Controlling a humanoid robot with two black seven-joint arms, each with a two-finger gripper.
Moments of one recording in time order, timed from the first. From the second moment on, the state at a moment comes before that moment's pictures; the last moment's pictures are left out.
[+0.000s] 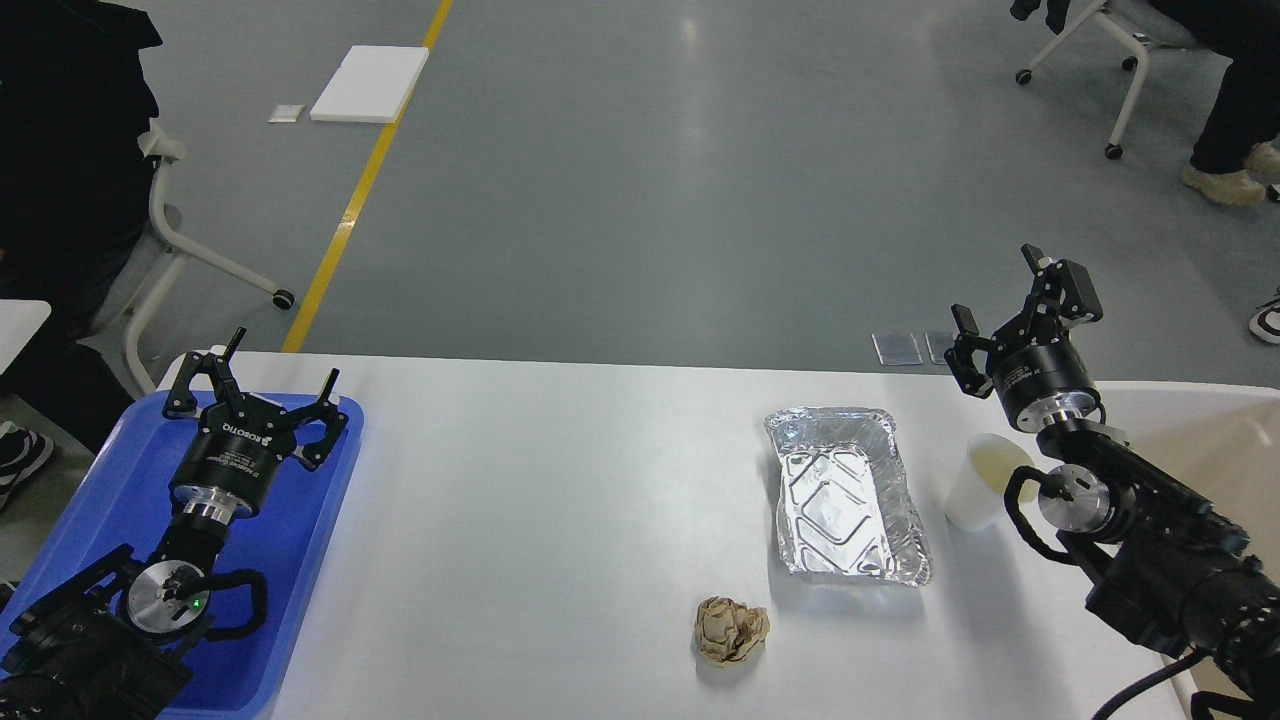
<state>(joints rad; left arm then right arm) -0.48 0.36 -0.88 -0.46 -0.17 -0.78 -0.41 0.74 -0.26 0.61 0.43 -0.05 0.21 0.60</state>
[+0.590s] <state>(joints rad) -0.48 0.36 -0.88 -0.46 -0.17 -0.78 -0.41 0.75 -0.25 0.61 0.43 -0.05 0.22 0.60</state>
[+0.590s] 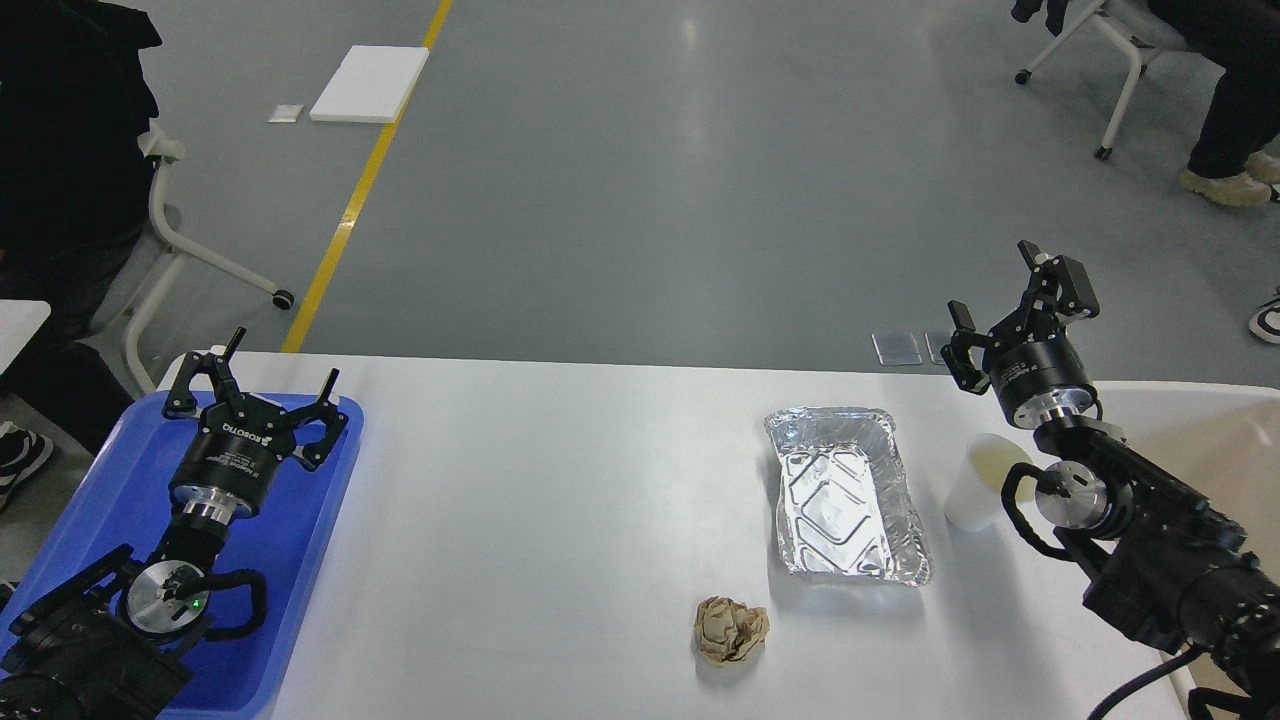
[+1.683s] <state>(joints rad) -0.48 0.35 -0.88 -0.46 -0.17 -0.78 -0.41 0.79 -0.38 0.46 0.49 -0.04 0.23 0.59</state>
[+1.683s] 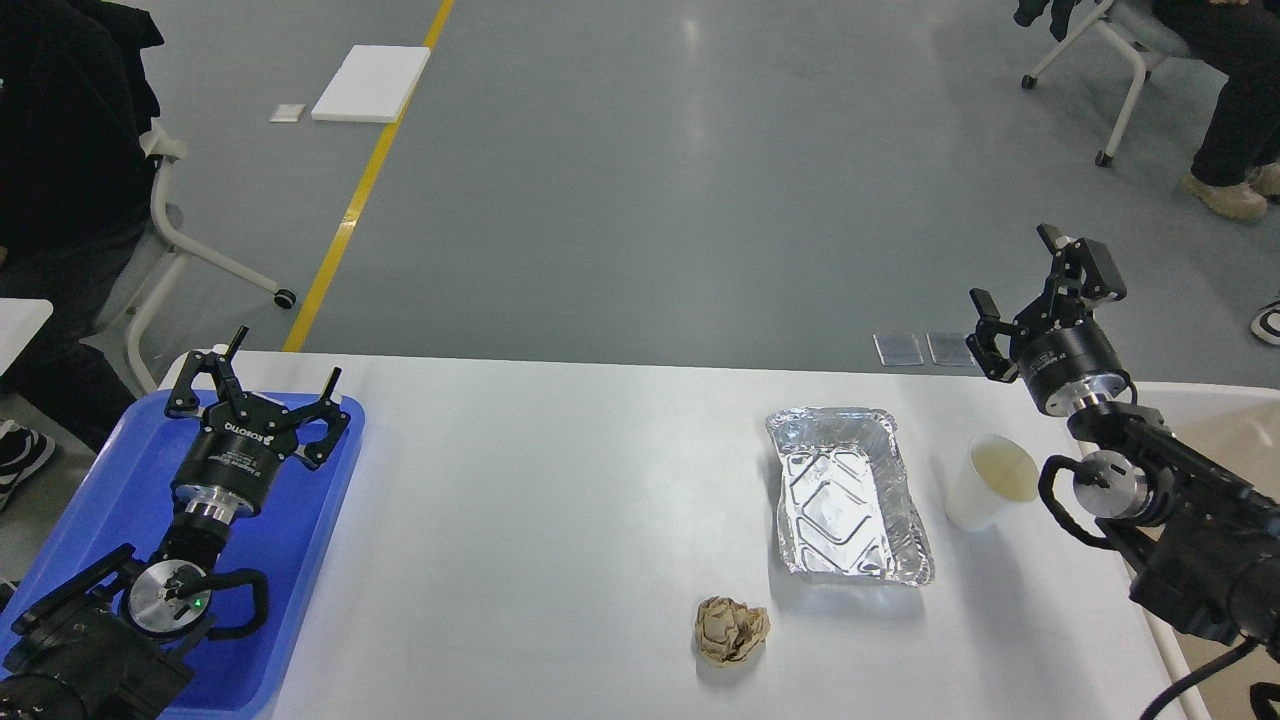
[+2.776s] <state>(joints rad) -0.48 0.35 -0.88 -0.46 -0.17 -0.78 -0.41 1.46 -0.76 -0.69 0.88 -0.28 0.34 0.59</state>
